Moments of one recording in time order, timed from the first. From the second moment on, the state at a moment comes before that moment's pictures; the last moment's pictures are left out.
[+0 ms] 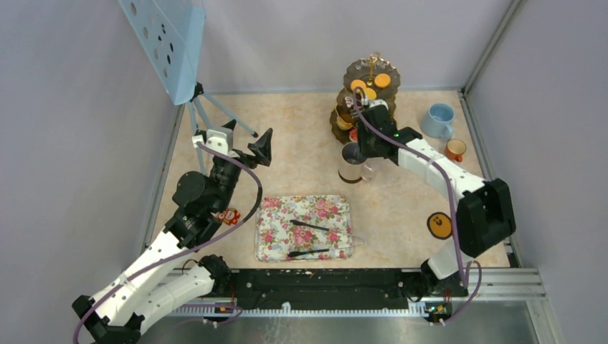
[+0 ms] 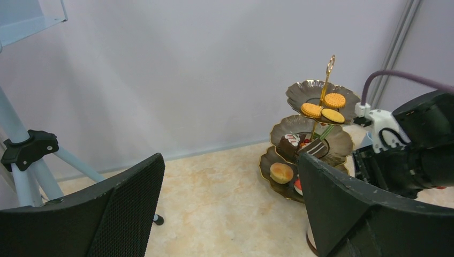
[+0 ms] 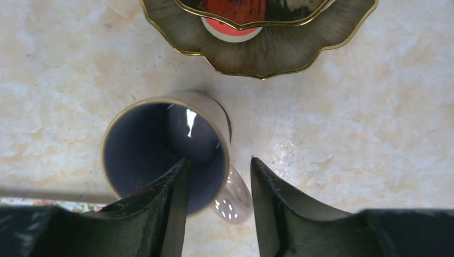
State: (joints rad) left arm -0.71 0.72 0.80 0.27 -0.36 0.08; right arm 0.50 1.61 1.28 -0.53 0.27 0.31
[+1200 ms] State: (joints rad) left arm -0.72 0.70 0.80 0.27 -0.36 0.08; right arm -0.29 1.04 0.53 -0.78 0.29 0.94
